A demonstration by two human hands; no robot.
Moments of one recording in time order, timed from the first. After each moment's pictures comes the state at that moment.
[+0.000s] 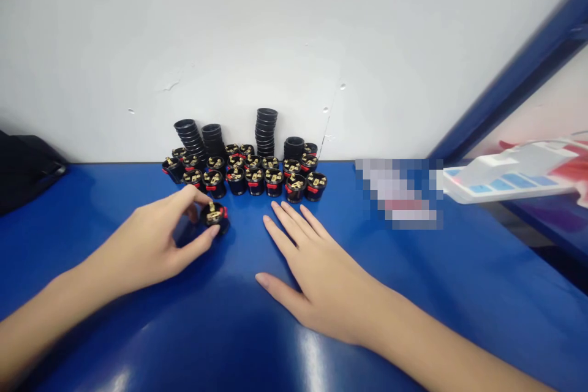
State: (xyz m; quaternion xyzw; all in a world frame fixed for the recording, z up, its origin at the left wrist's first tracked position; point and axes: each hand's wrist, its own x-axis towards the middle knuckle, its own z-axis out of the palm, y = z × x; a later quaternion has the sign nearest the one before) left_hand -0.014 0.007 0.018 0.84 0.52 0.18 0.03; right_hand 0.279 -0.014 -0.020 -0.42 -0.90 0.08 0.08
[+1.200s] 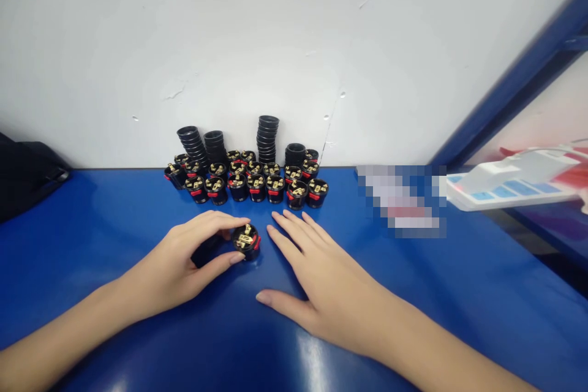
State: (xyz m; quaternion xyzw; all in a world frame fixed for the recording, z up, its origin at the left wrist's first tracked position) left_hand 0.002 0.006 -0.011 0.87 0.35 0.30 0.17; right_hand 0.284 -0.014 -0.016 -0.42 -0.90 0.07 0.11
